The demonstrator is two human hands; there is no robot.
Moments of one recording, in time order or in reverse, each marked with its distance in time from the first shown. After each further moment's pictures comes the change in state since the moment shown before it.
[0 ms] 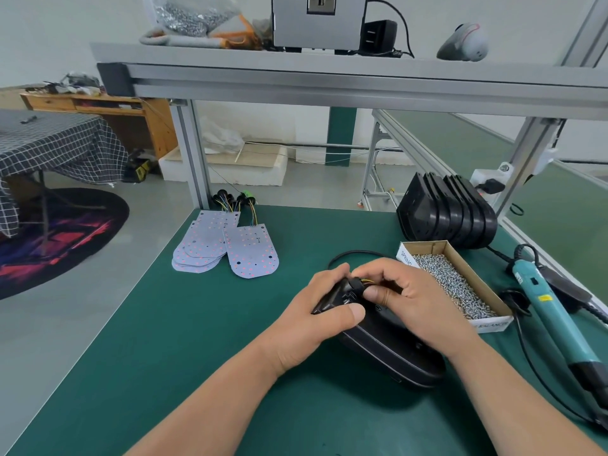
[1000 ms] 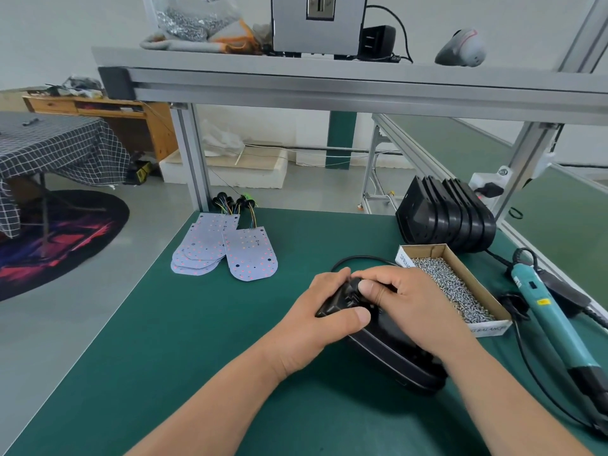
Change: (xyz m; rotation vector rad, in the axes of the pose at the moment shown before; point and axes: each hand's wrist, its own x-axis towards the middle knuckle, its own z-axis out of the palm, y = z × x) left_hand 0.000 0.008 0.007 -0.006 0.014 0.003; right_hand 0.003 -0.017 0.004 -0.123 0.045 0.025
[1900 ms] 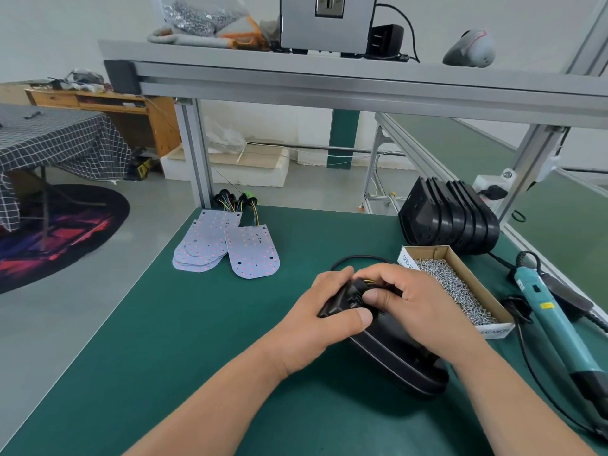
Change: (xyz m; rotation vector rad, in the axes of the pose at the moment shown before) left_hand -0.002 0.002 -0.002 -0.009 -0.010 -0.004; right_hand -0.002 0.006 -0.008 -0.007 -0.099 -0.024
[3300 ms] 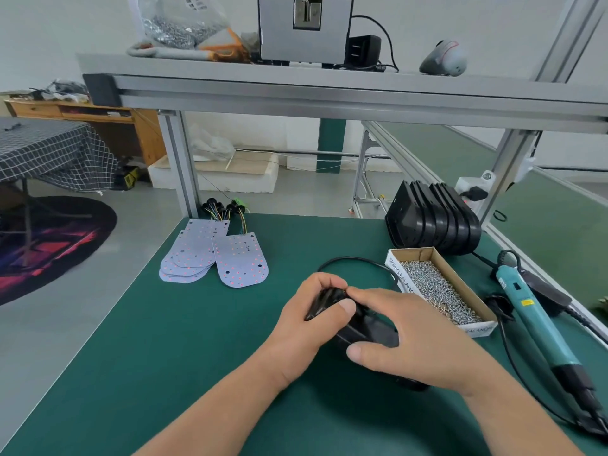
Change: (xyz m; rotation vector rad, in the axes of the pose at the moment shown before) left_hand 0.003 -0.006 0.012 -0.159 0.110 0.086; right_hand -0.030 -0.037 -0.006 -0.268 -0.118 0.054
